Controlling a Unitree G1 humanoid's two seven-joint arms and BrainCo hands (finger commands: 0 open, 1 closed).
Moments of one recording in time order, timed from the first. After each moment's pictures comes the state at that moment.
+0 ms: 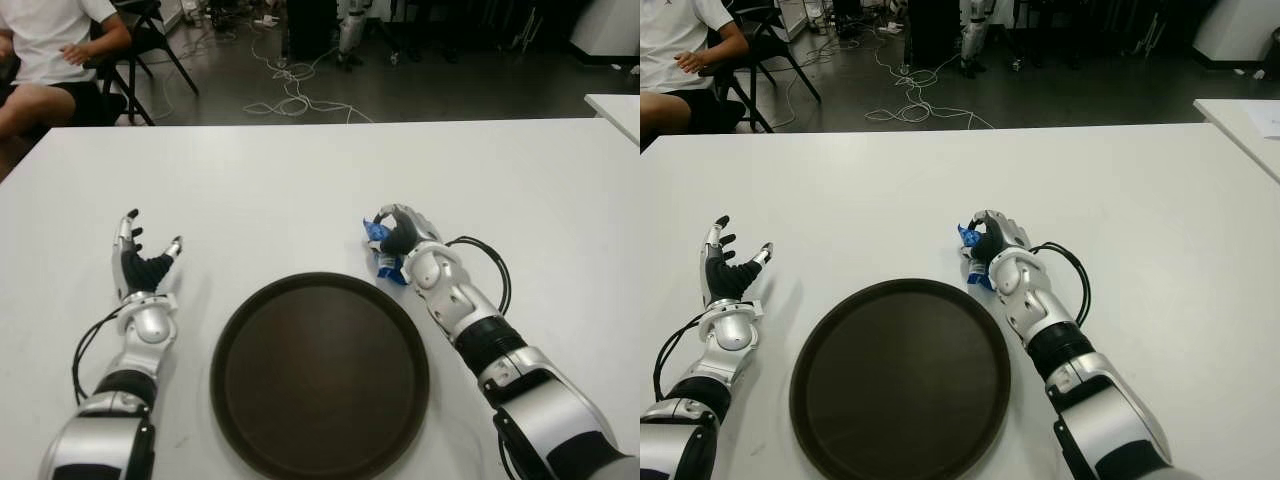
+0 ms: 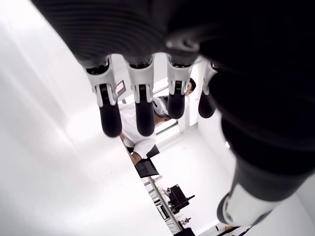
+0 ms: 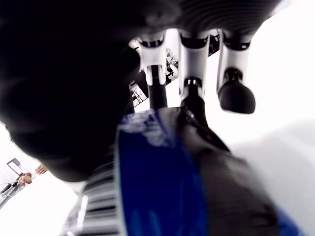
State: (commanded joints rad) left arm -0.49 0.25 0.03 1.17 0.24 -0.54 0.61; right arm -0.62 -0.09 0.36 0.74 -0.52 0.21 -0.12
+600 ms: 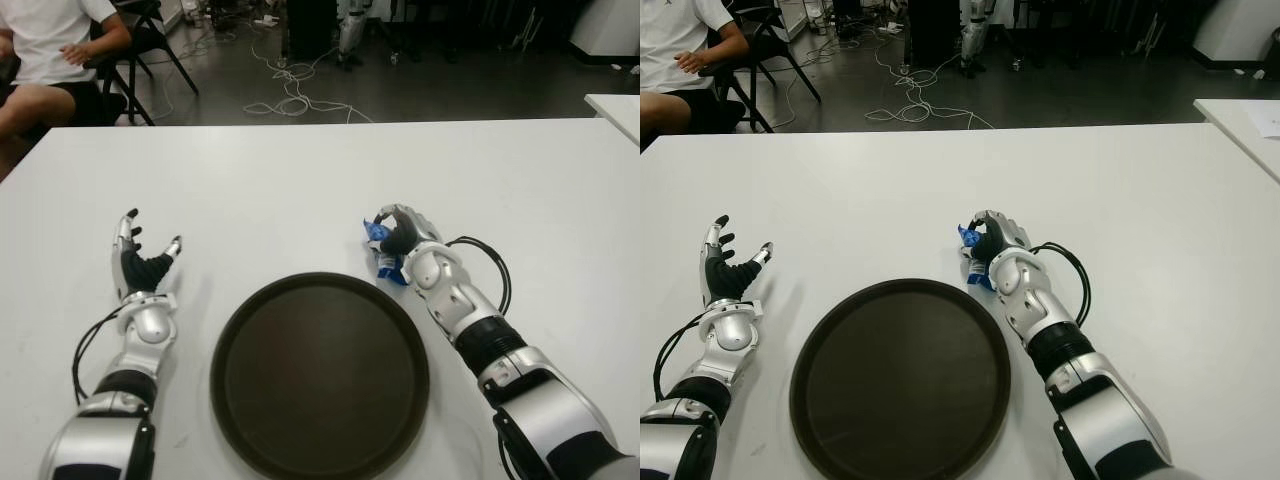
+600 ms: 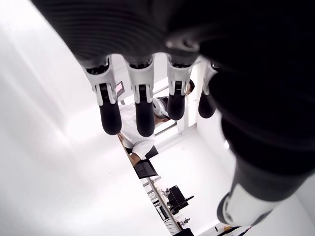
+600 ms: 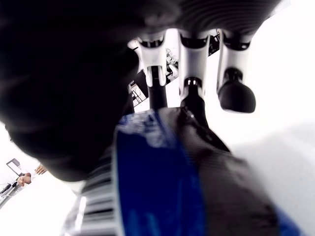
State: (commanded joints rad) left arm -0.48 0.25 0.04 1.17 0.23 -0.55 0.60; right arm -0.62 -0.09 0.35 0.74 -0.51 0.21 -0.13
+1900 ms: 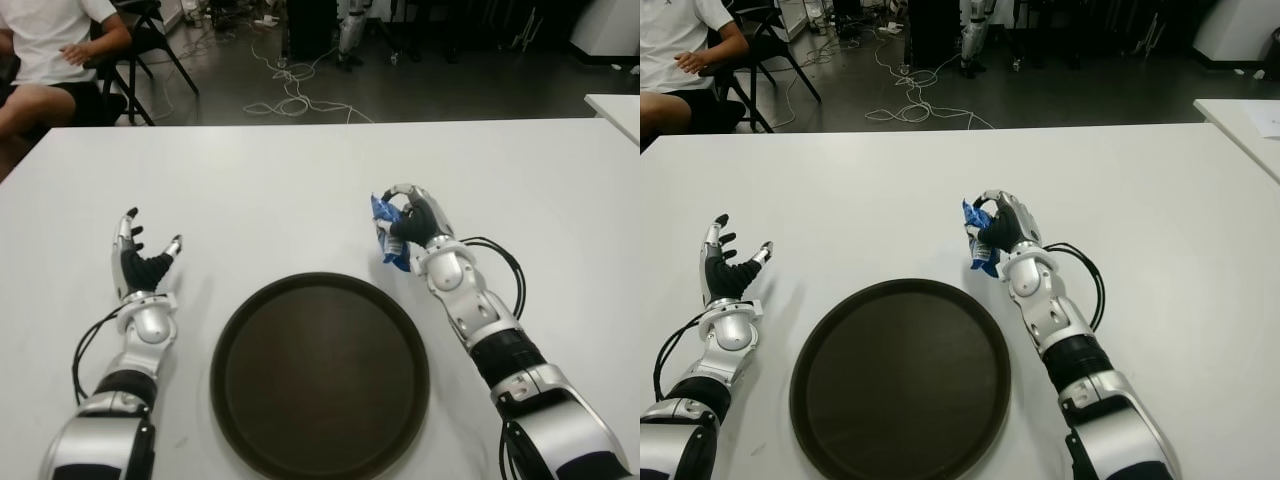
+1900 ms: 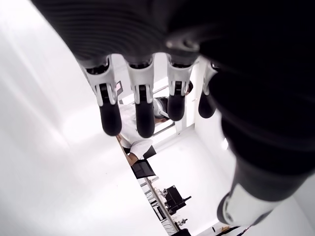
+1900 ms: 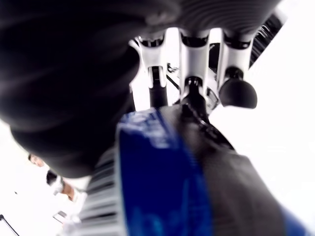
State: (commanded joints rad) left arm -0.49 0.25 0.04 1.17 0.23 -0.54 0.59; right arm -0.52 -0.11 0.21 0.57 -0.40 -0.02 -0.19
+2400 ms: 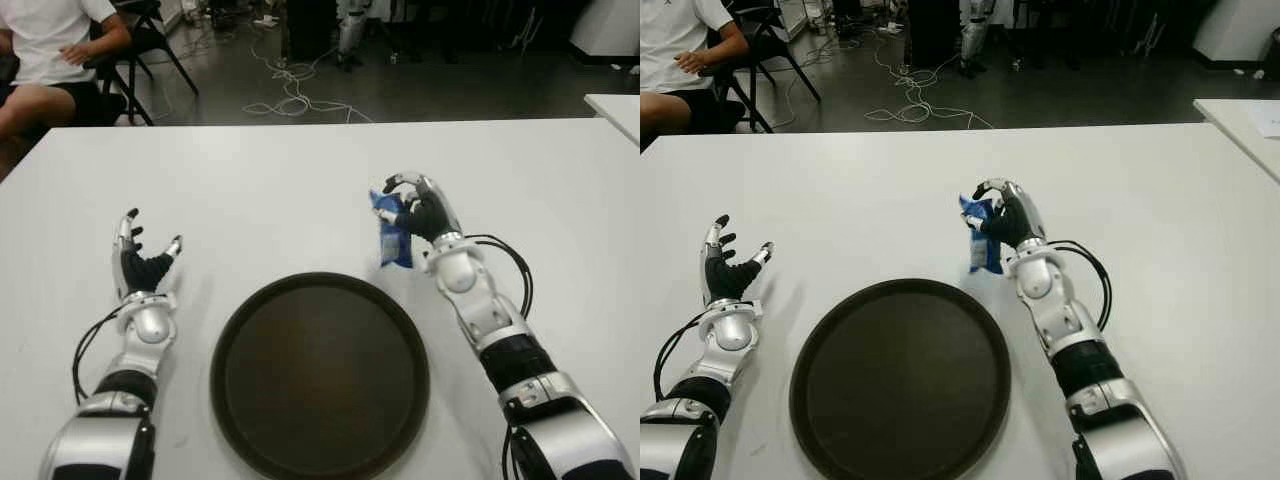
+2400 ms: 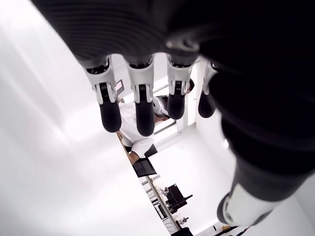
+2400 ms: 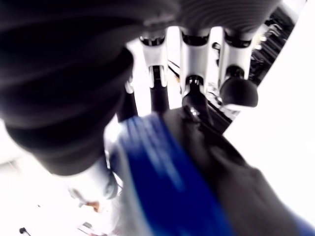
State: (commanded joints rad) left arm -0.49 0.25 0.04 1.17 0.23 -0.55 0.59; right arm -0.48 -0.13 0.17 0.52 -0.32 -0.14 -0.13
